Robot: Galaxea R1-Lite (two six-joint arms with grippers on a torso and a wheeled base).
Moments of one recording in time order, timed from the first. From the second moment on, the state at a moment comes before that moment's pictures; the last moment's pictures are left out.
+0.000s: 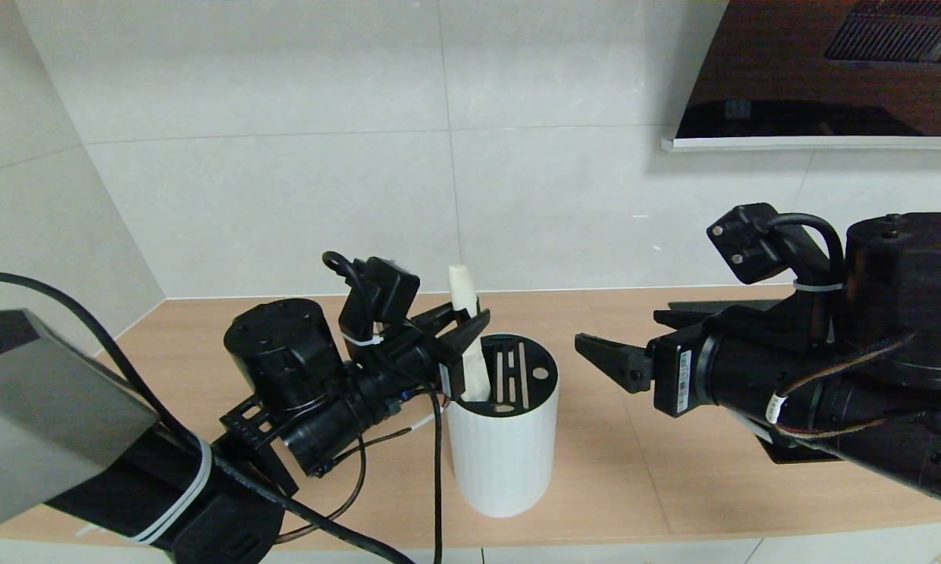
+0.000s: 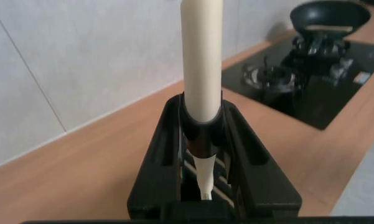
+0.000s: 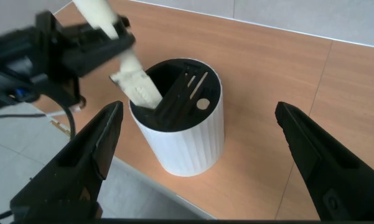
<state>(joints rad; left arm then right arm) -0.56 1.96 -0.62 -1.42 -0.14 0.05 0.80 1.51 -0.81 -0.49 -0.23 0.17</state>
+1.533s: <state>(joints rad) -0.57 1.97 -0.63 -1.50 -0.10 0.03 0.78 1.48 -0.79 -0.49 -0.29 0.17</state>
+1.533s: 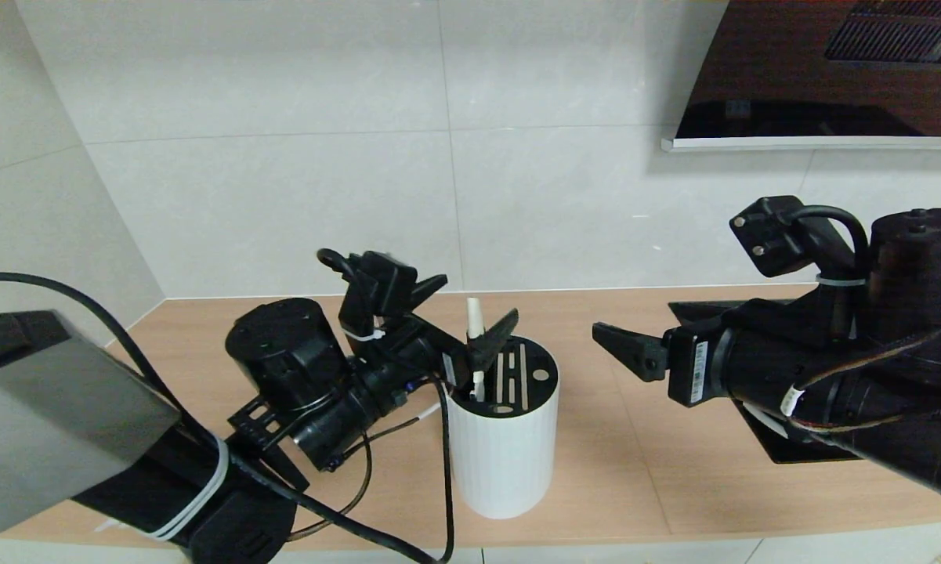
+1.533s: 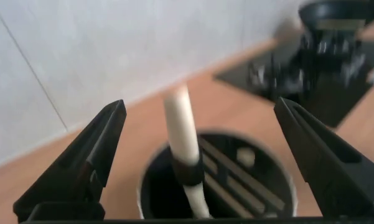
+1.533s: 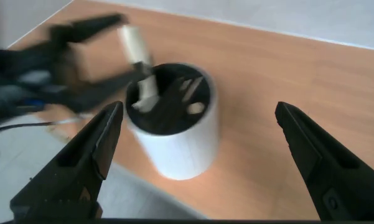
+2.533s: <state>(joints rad) -0.36 0.85 -0.23 -0.96 -0.10 -0.04 0.31 0.47 -0.40 -0.08 -0.33 0.02</state>
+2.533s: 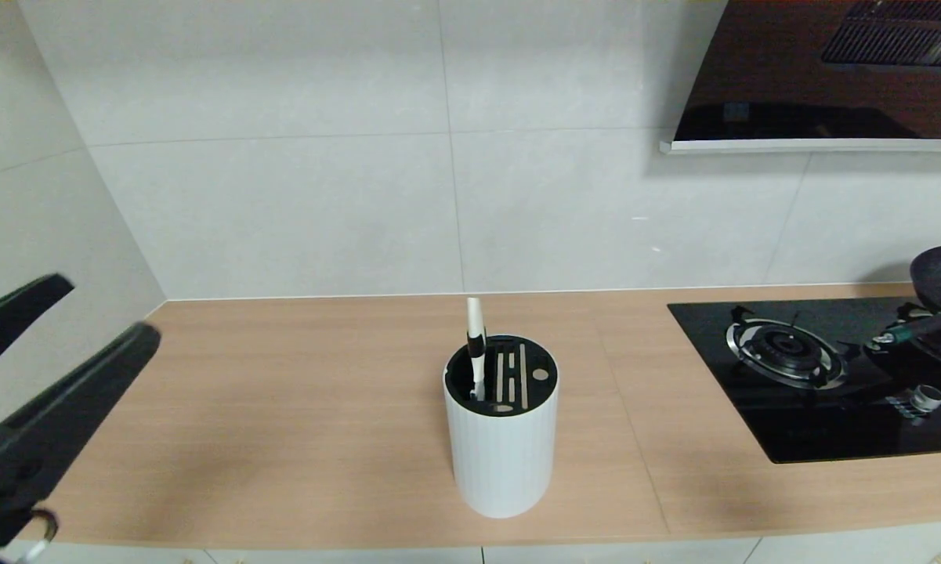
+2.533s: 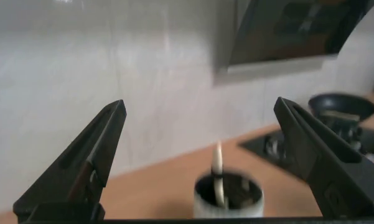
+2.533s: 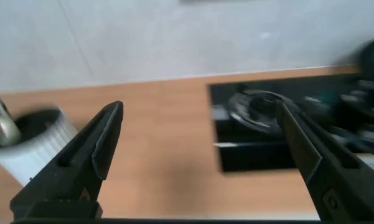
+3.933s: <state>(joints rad) 0.00 0.00 0.00 0.00 0.04 -0.01 0.11 0.09 0.00 -0.04 -0.25 0.05</state>
